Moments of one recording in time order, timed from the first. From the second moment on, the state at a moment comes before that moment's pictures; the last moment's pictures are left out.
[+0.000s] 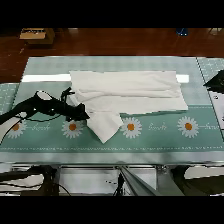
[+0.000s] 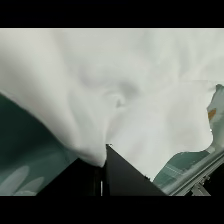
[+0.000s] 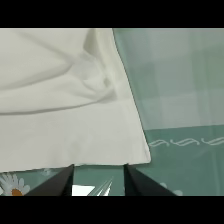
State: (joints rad) left arm -0.10 -1.49 0.77 0.69 -1.01 -1.29; right arm -0.64 -1.65 1.61 -1.03 1.58 1.27
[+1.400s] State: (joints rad) left arm -0.02 -1.46 0.83 0.67 -1.16 -1.18; right arm -0.47 -1.63 1.18 -1.03 1.23 1.25
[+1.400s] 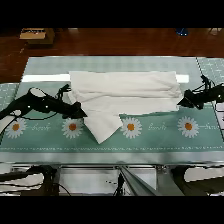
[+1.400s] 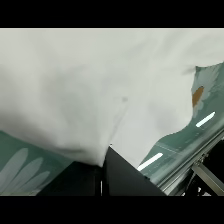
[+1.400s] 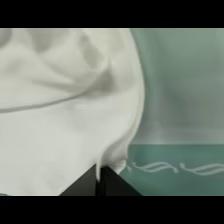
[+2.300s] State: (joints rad) left arm 0.09 -1.68 1.48 0.65 -1.10 -1.23; right arm -0.21 -1.61 1.34 -0.79 0.65 1.22
